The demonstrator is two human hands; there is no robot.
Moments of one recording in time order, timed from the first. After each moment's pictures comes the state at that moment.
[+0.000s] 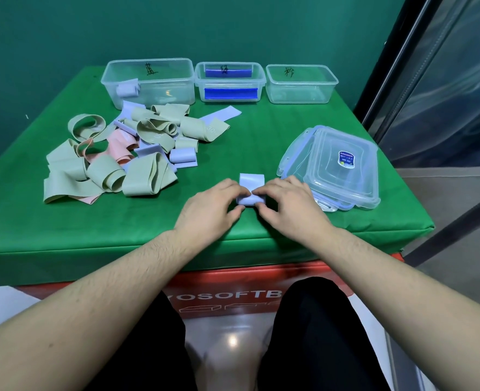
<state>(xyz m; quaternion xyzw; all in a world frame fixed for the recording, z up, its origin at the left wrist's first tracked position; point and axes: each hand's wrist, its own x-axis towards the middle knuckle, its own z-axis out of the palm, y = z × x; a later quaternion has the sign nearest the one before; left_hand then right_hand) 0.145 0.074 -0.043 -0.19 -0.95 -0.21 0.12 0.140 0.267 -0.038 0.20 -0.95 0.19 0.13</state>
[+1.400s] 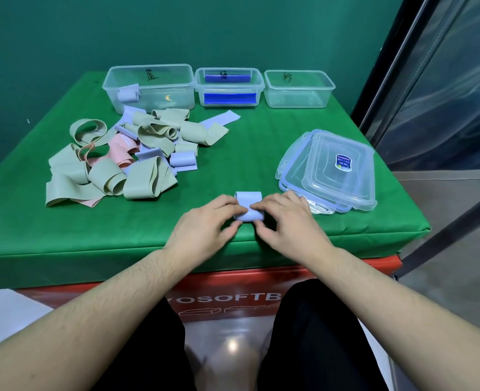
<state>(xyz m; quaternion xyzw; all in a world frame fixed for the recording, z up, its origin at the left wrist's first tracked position) 0.168 0.062 -0.056 -0.22 -0.93 -0.23 0.16 0.163 0.267 -0.052 0.22 -0.94 0.20 0.17</state>
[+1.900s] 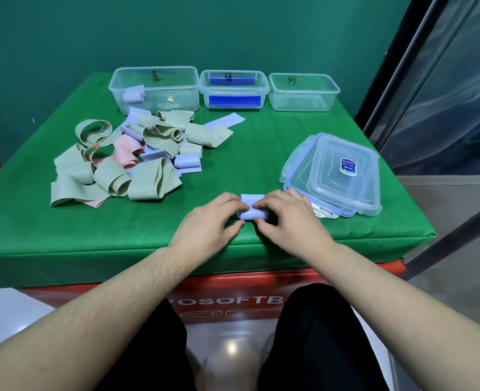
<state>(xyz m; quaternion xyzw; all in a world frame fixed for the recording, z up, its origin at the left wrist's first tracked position) 0.160 0.062 -0.053 -0.21 -0.94 -0.24 0.14 0.153 0.260 -0.041 0.21 -0.94 0.22 0.14</state>
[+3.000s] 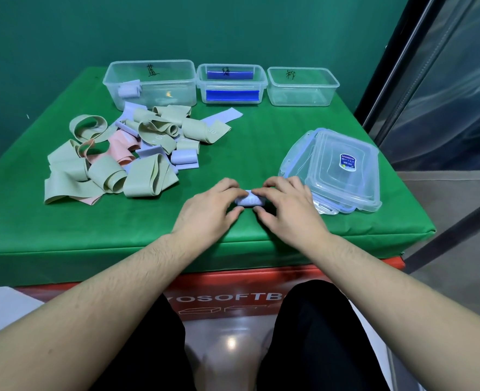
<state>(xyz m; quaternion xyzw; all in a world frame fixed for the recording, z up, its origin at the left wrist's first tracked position) 0.147 0.071 -0.042 -0.18 -0.95 -0.20 0.13 0.138 0.263 -0.050 0.20 -0.95 0.17 0.19</state>
